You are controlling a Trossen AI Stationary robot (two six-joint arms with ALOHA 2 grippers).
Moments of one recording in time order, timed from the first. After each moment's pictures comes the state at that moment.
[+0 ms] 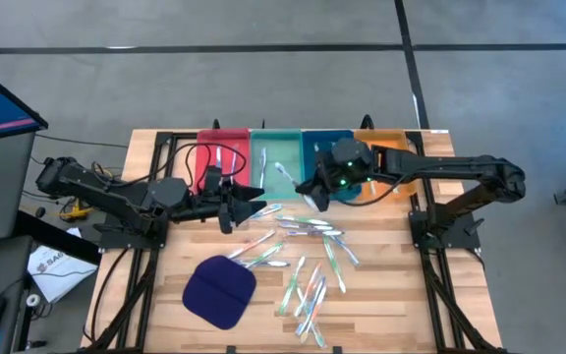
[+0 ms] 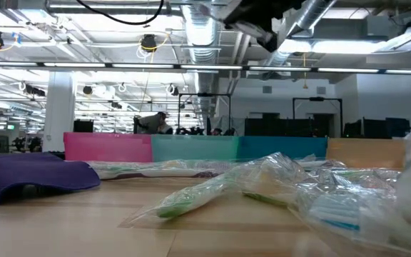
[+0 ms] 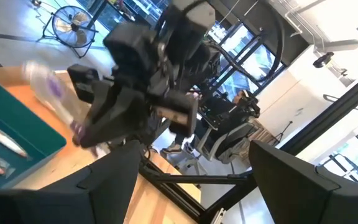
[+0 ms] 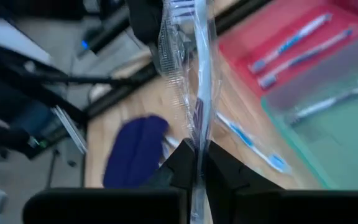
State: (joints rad) left arm -0.26 1.11 0.92 0.23 -0.44 -0.71; right arm -0.13 1.39 1.19 -0.30 -0.16 0.51
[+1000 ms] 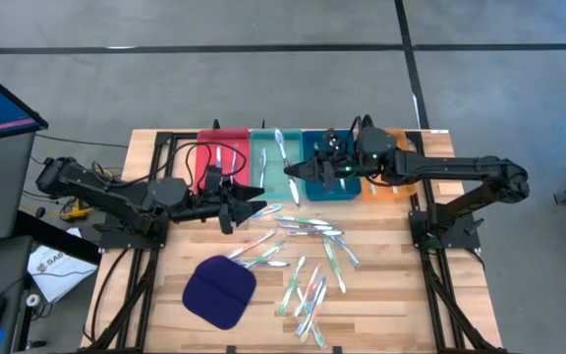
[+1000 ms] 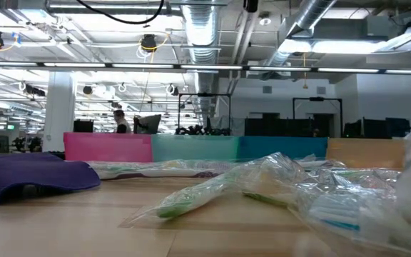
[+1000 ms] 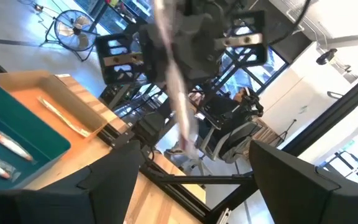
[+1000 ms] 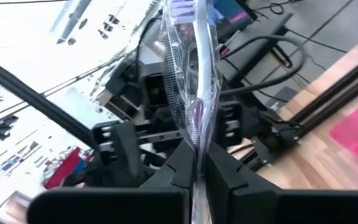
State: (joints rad) left arm -0.25 1.11 0.92 0.23 -0.45 -0.69; right arm -0.11 1.36 1.19 0.19 -0.20 0.85
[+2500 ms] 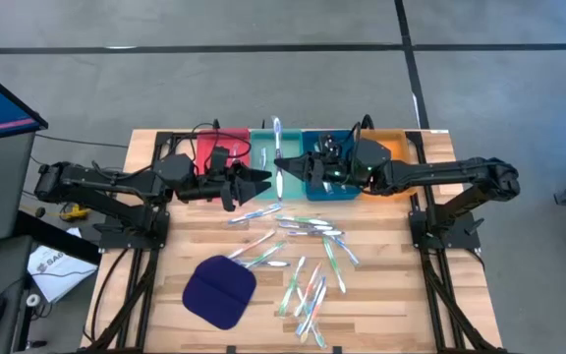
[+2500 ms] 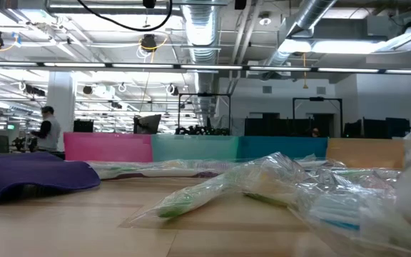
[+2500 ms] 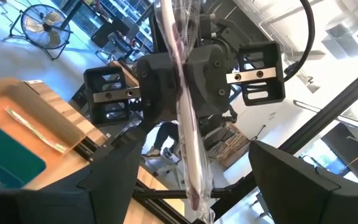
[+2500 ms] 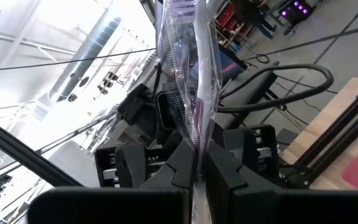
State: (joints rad) left arm -0.04 1.14 0.92 0.33 -0.15 -0.74; right arm -0.03 1.45 1.19 0.41 0.08 0.91
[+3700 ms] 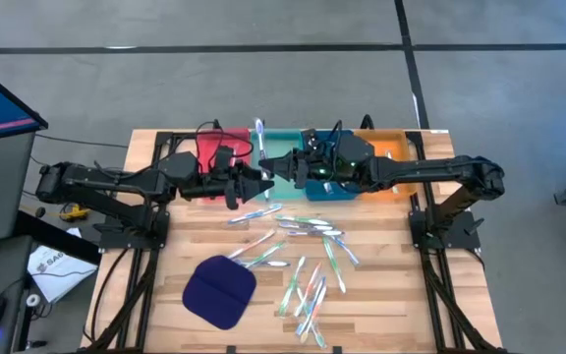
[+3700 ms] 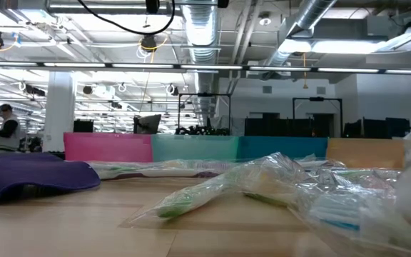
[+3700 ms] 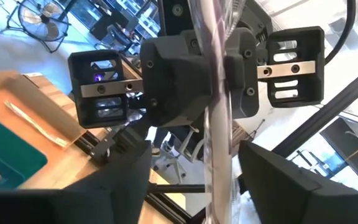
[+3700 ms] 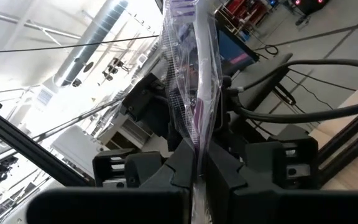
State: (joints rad) left arm -0.01 1.16 0.92 0.33 -0.10 -0.75; right arm -0.05 1.57 1.33 0.38 0.00 0.88
